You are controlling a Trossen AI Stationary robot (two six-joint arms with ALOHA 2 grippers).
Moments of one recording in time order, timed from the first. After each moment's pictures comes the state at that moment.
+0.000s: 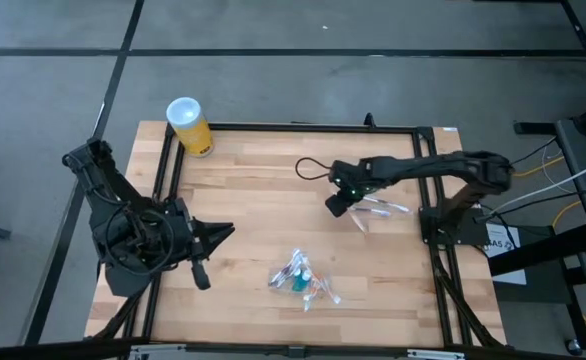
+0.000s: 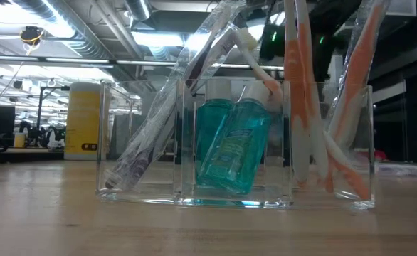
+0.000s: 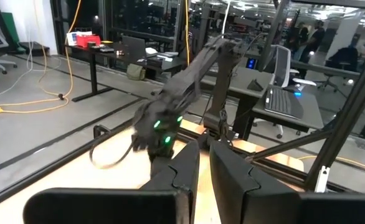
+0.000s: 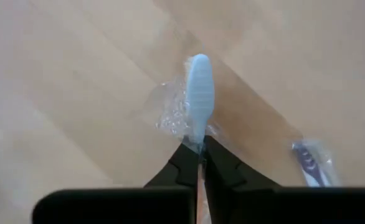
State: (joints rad) left arm -0.90 1.27 1.36 -0.47 -1.34 -0.56; right arm -0.18 1.59 0.97 -0.65 0.00 0.64
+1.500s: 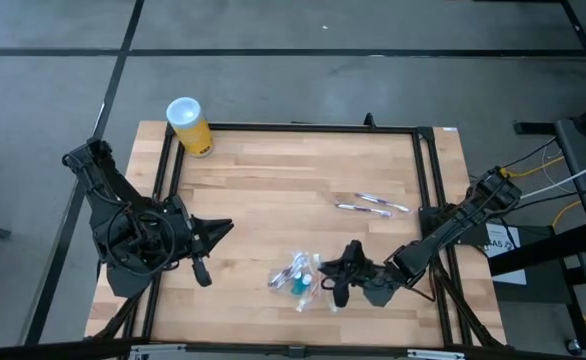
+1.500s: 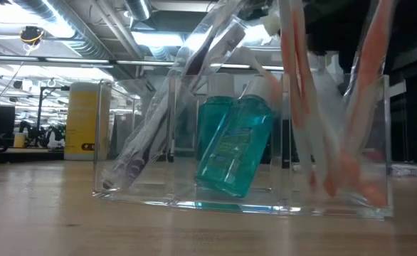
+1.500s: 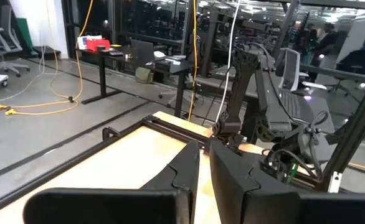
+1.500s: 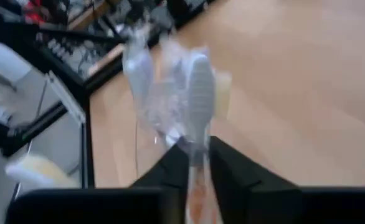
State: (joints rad) left arm -0.90 1.27 1.36 -0.50 -1.38 -0.58; right arm 0.71 1.65 0.83 0.23 0.79 1.01
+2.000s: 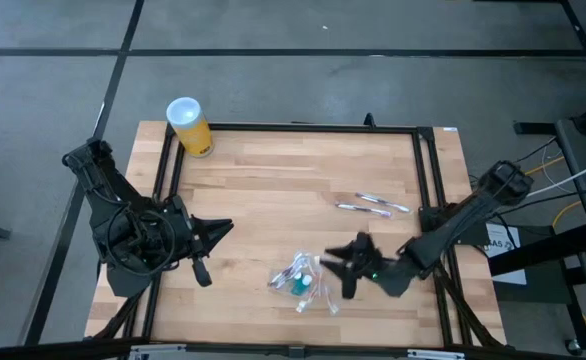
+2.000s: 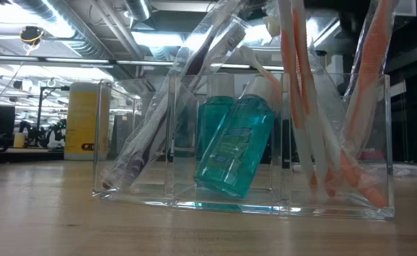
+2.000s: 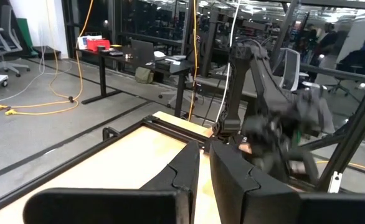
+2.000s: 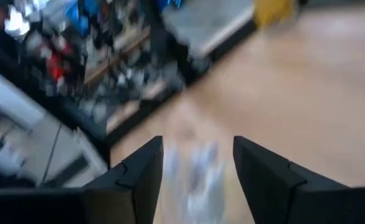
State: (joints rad) left arm -0.90 1.27 1.36 -0.50 -1.38 -0.58; right arm 0.71 1.48 0.83 0.24 0.90 0.94
